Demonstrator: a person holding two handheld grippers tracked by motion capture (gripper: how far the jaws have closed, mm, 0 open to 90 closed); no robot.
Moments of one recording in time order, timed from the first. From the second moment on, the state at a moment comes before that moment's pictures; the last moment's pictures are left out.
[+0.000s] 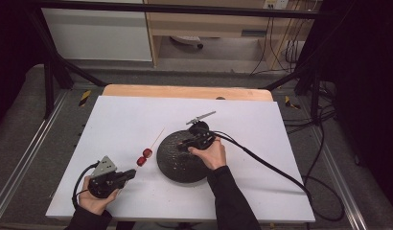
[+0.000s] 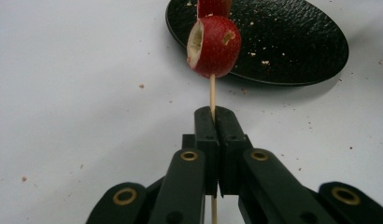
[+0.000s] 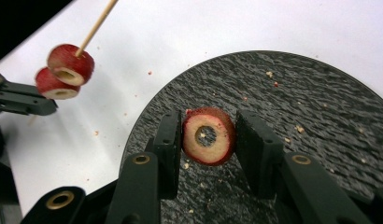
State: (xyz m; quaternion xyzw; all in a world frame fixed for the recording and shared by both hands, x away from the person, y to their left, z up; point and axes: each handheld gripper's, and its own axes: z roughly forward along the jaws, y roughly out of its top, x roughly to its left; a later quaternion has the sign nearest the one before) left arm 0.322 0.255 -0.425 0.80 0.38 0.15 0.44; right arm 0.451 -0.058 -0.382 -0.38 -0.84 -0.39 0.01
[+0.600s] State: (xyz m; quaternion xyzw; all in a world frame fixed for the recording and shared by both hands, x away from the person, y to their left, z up) left arm 0.317 0.232 -0.423 0.80 0.37 0.16 0.44; right arm 0.419 -0.109 -0.396 -0.42 -0.75 -0.52 0.00
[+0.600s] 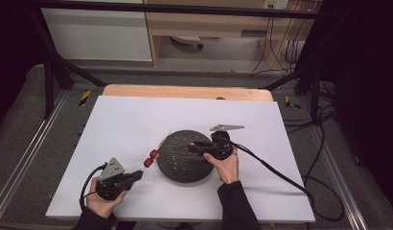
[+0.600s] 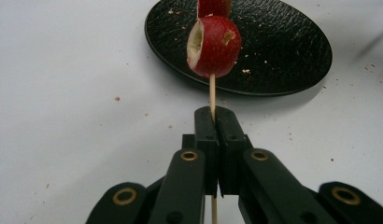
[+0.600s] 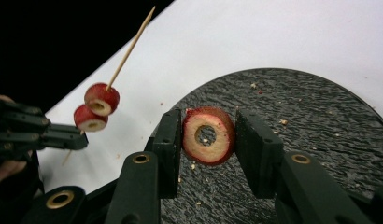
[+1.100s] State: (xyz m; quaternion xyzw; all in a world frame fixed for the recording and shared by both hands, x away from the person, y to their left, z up) left arm 0.319 0.207 -0.414 0.80 0.38 0.16 0.44; right arm 0.409 -0.133 -0.395 -0.43 -0.67 -0.61 -0.01
